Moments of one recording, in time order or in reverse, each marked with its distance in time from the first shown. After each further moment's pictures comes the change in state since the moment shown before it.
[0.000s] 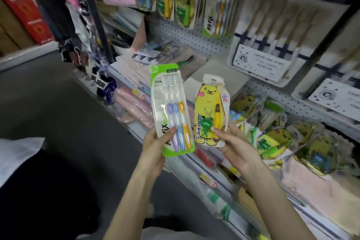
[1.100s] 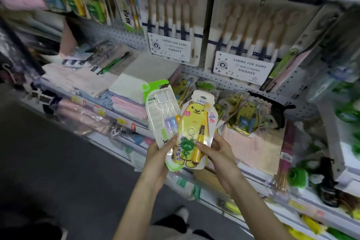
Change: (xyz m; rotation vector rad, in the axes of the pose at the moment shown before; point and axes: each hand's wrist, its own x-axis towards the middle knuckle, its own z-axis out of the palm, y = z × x) left_hand -0.071 -0.106 0.131 0.026 -0.232 -0.247; right_hand -0.120 -0.003 -0.120 -0.239 0.401 -0.199
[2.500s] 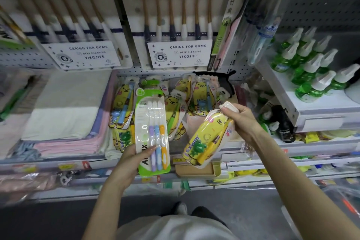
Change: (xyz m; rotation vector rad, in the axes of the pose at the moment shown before) left_hand 0.117 -0.001 -0.017 0.605 -0.343 -0.215; right_hand 0.043 -0.023 -0.135 0.113 0.481 -0.045
